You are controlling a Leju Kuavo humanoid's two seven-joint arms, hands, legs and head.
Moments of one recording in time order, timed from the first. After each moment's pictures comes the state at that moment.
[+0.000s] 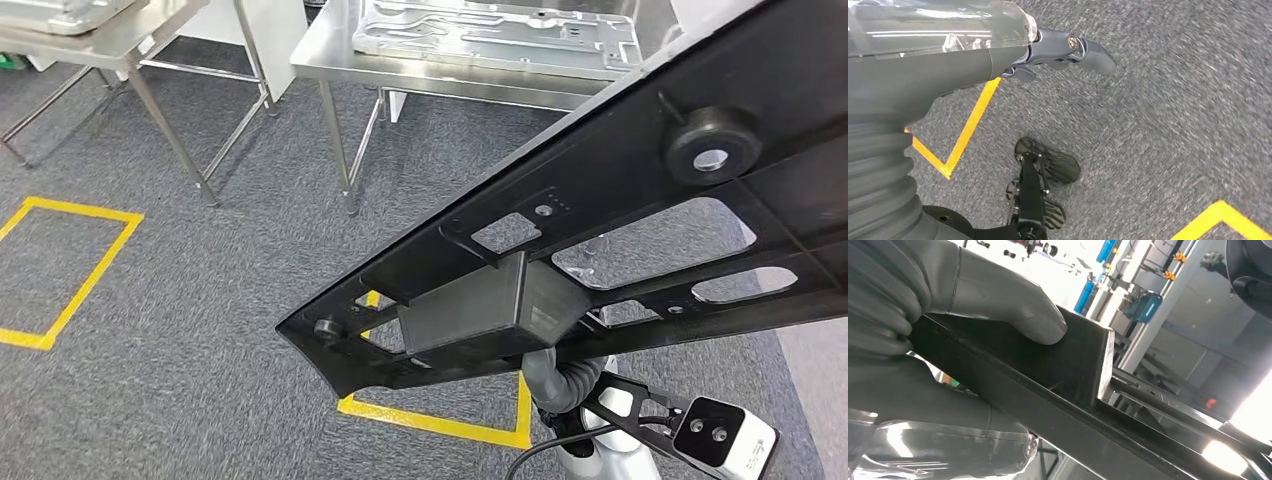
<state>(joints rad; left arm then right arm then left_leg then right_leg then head) -0.11 0.00 1.32 -0.22 -0.81 -0.05 -0.18 -0.18 0.03 0.30 -1.96 -0.04 0.47 -0.68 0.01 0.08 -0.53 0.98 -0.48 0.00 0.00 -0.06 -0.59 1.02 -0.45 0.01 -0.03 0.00</state>
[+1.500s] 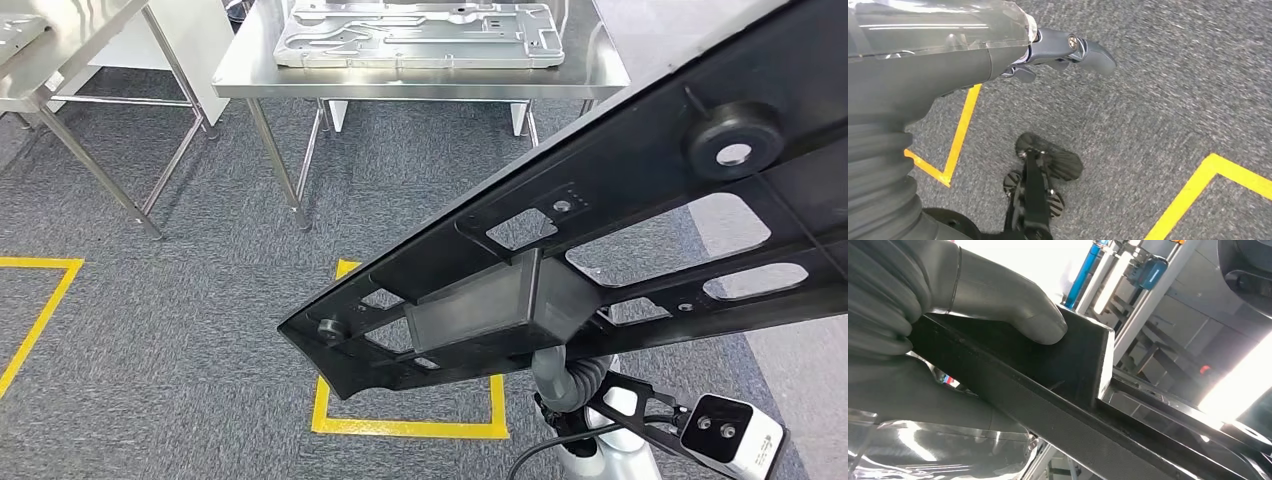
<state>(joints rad) -0.11 0.01 1.32 -0.22 -0.82 -0.08 -0.19 -0.17 0.05 0.28 -1.96 -0.06 0.50 -0.68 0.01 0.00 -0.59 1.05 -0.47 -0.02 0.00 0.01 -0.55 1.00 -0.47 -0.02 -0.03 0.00</state>
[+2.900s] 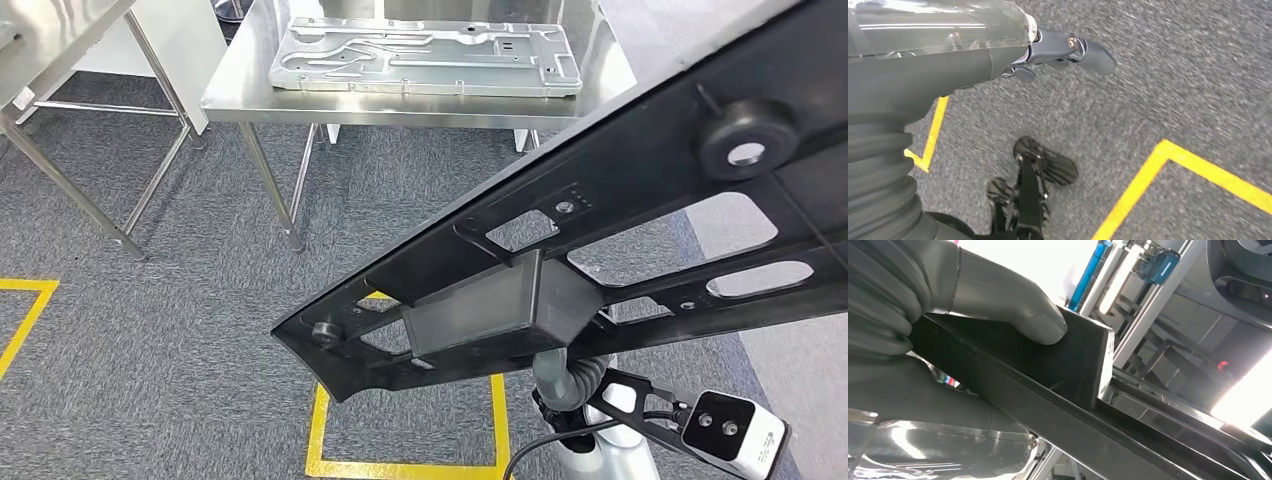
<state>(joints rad) -0.10 0.01 1.32 -0.22 -0.81 -0.08 -0.19 -0.18 0.06 0.27 -1.96 -0.07 0.53 -0.68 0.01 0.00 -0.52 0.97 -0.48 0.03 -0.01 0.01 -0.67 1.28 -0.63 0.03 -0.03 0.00</state>
